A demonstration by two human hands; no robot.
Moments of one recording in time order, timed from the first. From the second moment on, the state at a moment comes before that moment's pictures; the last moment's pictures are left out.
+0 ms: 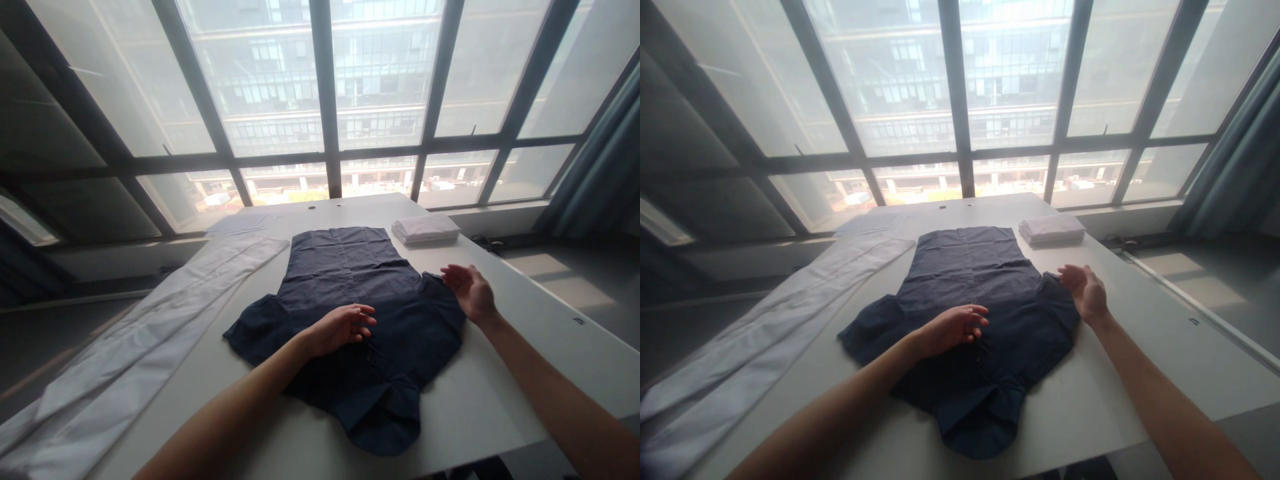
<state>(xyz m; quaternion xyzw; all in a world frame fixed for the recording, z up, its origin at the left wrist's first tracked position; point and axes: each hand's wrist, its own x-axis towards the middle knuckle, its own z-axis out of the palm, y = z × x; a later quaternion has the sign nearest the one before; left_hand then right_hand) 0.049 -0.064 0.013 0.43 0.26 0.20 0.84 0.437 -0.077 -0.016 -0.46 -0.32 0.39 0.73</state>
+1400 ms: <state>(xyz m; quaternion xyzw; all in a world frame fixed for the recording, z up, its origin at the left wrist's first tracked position) 0.049 -0.063 0.012 0.44 0.25 0.20 0.84 0.421 -0.102 0.010 -0.34 -0.34 0.74 0.47</state>
